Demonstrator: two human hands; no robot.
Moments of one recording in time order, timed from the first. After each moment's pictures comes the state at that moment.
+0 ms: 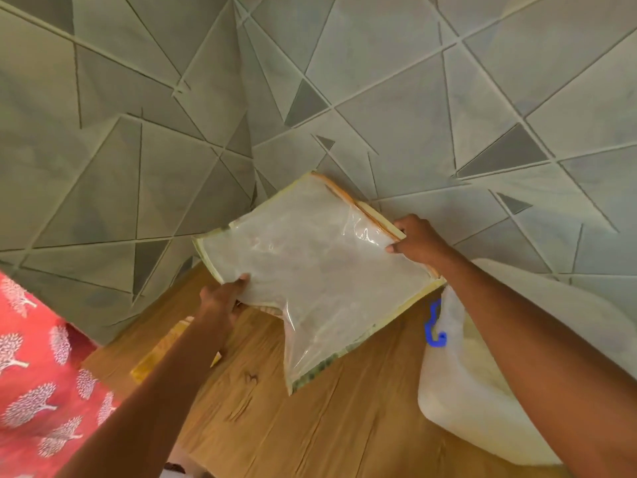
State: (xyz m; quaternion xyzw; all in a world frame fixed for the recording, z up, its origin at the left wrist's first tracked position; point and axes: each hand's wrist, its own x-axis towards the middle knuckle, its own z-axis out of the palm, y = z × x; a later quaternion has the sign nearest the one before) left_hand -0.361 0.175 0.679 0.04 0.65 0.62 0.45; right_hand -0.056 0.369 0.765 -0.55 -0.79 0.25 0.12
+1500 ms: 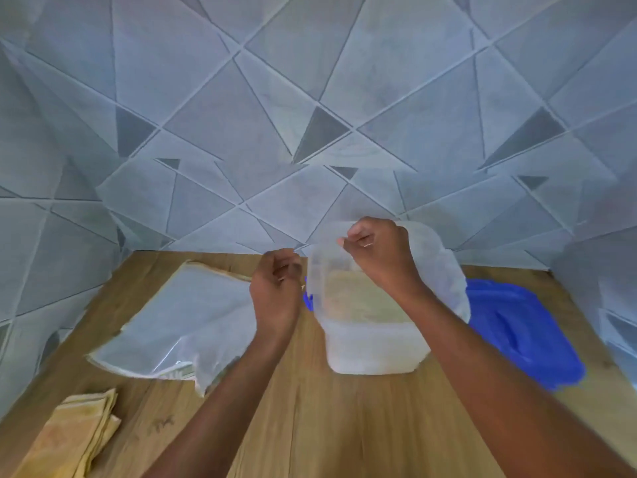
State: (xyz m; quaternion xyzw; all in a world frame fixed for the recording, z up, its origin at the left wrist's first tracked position) left_hand -0.082 0.182 0.757 0.44 0.57 0.60 0.35; right_hand 0.090 0.222 0.790 -0.61 -0.62 0.19 0.45
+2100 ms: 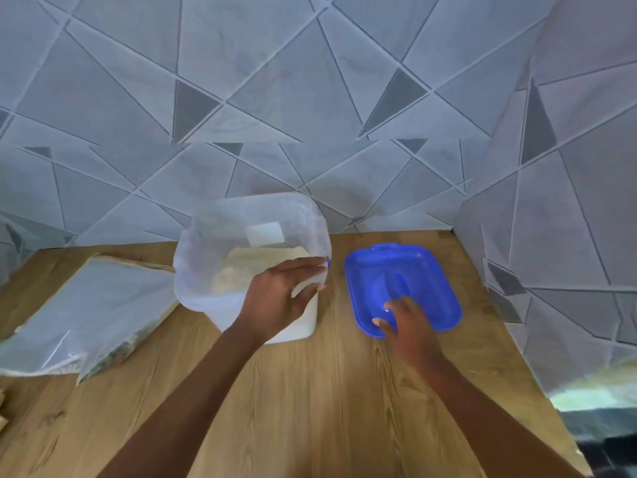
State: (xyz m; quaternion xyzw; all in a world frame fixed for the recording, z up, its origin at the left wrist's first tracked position) left_hand 0.107 0.140 0.710 0.86 0.37 0.33 0.12; right_hand 0.388 0.073 0.572 -0.72 -0.63 0.07 0.27
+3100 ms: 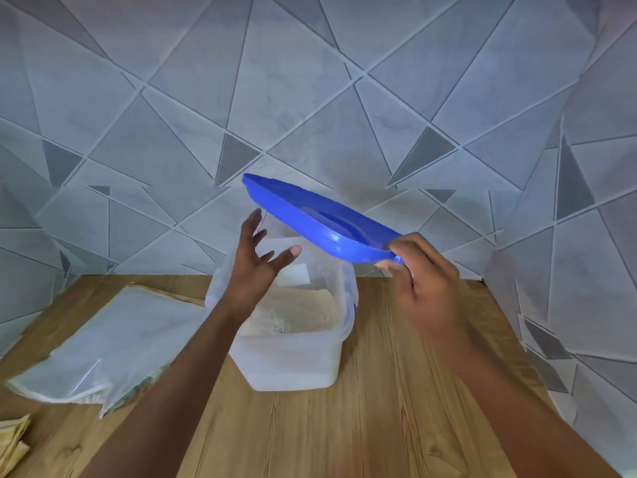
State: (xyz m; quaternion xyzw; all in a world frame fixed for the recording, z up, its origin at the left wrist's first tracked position) left_hand 0.070 0.209 0.787 0.59 0.46 0.53 0.40; right_hand 0.323 0.115 0.809 -0.46 -0.71 -0.10 0.52
